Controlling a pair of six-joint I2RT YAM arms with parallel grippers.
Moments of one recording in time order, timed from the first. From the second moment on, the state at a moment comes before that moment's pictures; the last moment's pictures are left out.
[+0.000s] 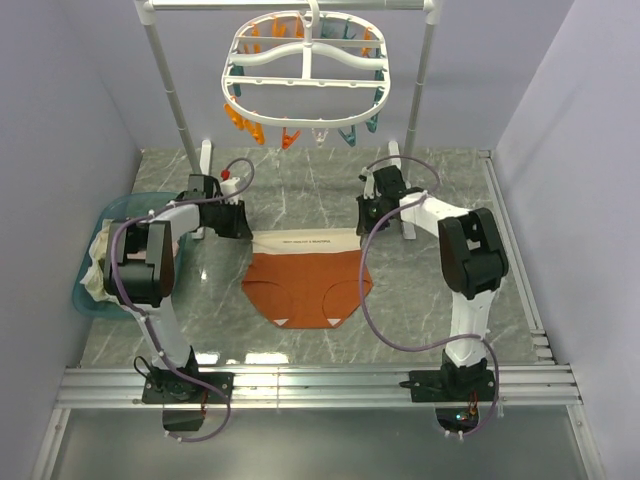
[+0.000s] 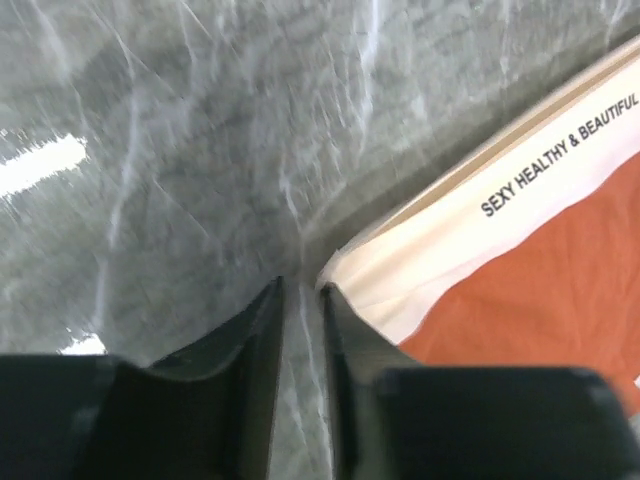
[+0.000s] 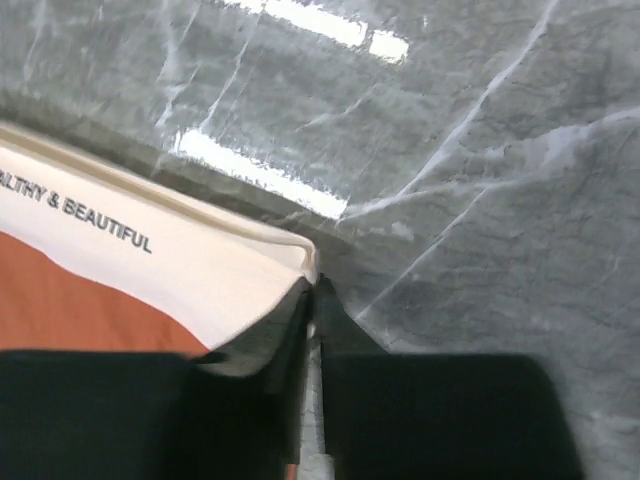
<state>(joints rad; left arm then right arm) -0.04 1.88 1.16 -0.29 0.55 0.07 0.31 2.00 1.35 -0.36 -0.29 0.14</state>
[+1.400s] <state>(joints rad) 0.12 0.87 0.84 0.06 0.78 -0.25 0.17 0.92 1.29 -0.56 -0.52 0.08</state>
